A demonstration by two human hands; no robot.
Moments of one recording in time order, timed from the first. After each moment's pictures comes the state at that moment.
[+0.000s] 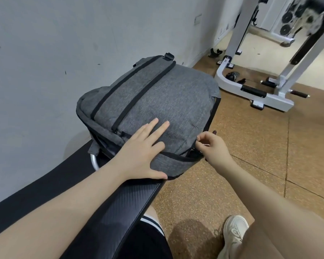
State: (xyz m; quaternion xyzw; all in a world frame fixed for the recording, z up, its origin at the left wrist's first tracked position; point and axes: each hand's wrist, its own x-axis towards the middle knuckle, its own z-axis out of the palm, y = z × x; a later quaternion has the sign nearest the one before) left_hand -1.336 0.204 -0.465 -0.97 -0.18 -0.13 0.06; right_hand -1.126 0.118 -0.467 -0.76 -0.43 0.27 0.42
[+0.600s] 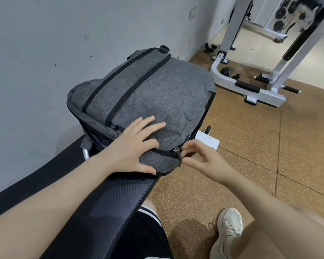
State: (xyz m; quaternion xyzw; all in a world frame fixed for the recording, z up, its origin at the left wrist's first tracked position) left_hand -1.343 0.214 -0.464 -0.98 -0.12 -0.14 0.01; right_hand -1.135 0.080 -0.462 -0.66 -0.60 0.33 0.30
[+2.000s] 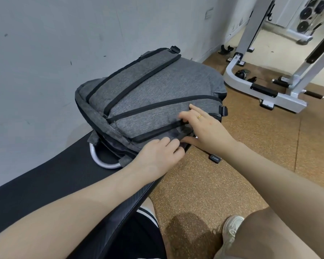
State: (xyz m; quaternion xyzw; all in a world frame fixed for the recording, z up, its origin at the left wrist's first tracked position) left_hand -1.294 0.170 -0.479 -0.95 -0.17 -0.20 0.20; right_hand -1.112 0.147 -0.449 -0.52 -0.82 -0.14 0.19
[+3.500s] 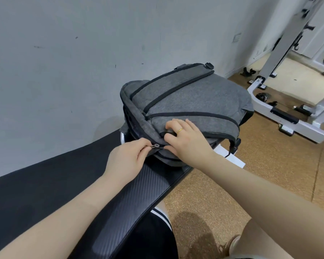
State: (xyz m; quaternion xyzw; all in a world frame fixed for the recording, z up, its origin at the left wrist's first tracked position) left_hand -1.421 0.145 -0.458 -0.81 -0.49 -0.30 -0.13; right_hand -1.229 0.152 -0.443 -0.49 -0.84 -0.19 0.11
